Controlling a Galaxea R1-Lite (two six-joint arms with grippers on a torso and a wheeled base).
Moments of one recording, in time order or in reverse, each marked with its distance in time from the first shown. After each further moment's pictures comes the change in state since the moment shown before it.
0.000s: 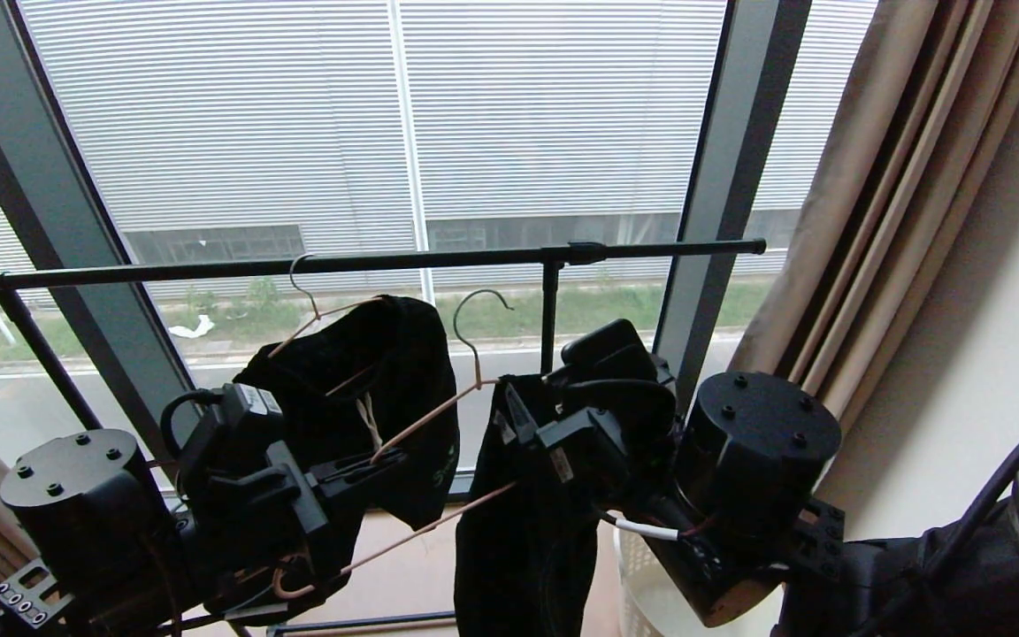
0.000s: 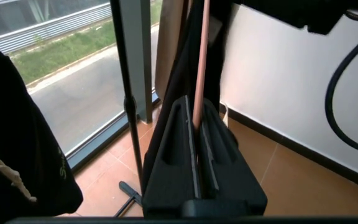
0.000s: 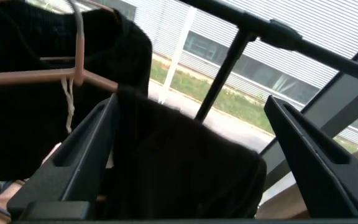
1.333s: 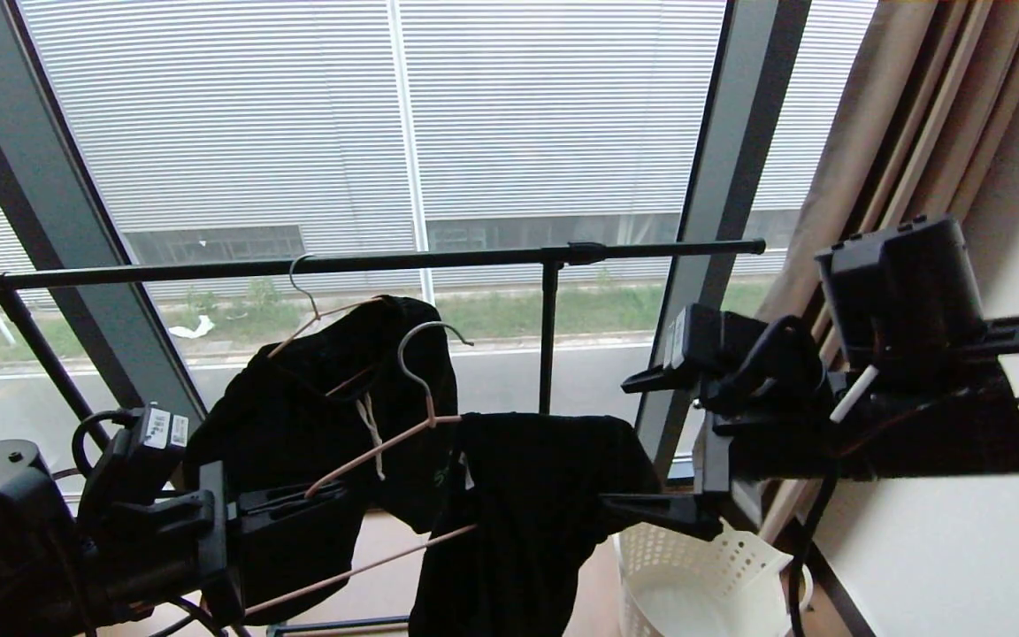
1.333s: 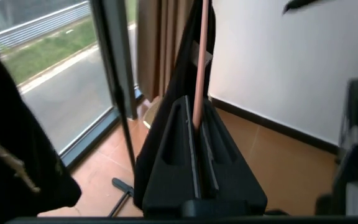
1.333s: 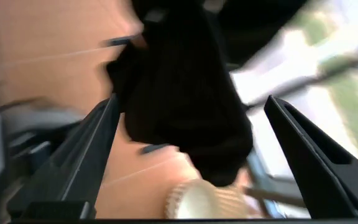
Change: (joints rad) left arm 0.263 -0.041 0.093 -0.001 -0.417 0.080; right arm -0.294 -0.346 -0.296 1.275 0.876 -0.289
